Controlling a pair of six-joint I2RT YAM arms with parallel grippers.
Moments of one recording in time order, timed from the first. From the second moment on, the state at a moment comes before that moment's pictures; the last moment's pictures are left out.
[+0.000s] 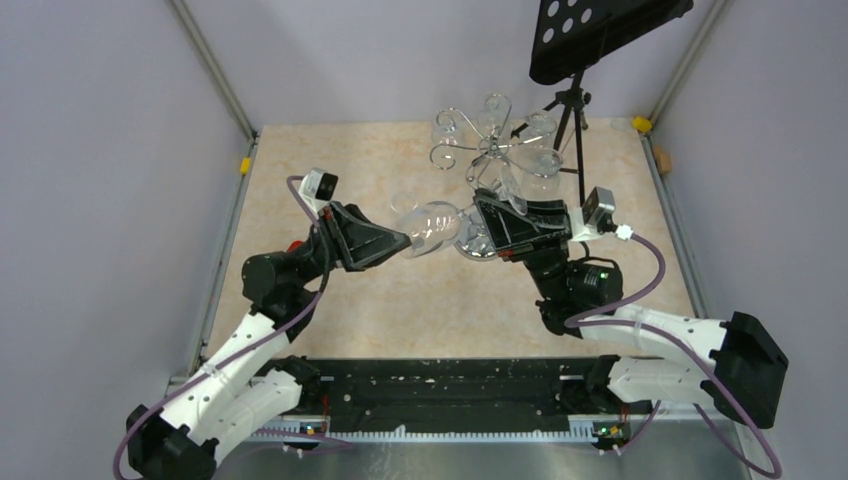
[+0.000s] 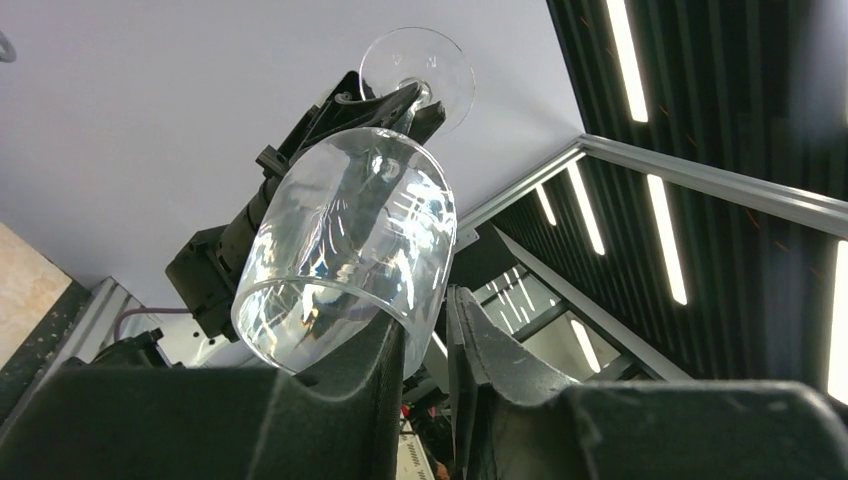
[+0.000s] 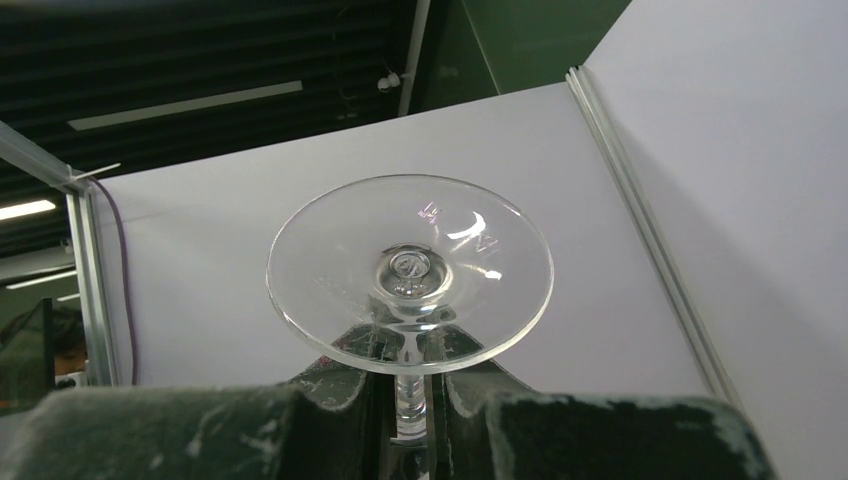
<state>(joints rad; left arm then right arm) -0.51 0.80 0.63 0.90 0.68 -1.73 0.99 1.11 0.66 1.49 0.02 0.53</state>
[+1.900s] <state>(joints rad) -0.51 0.81 1.25 -0.48 -0.37 -0.52 0.99 0.80 0.73 0.71 -0.03 0.47</state>
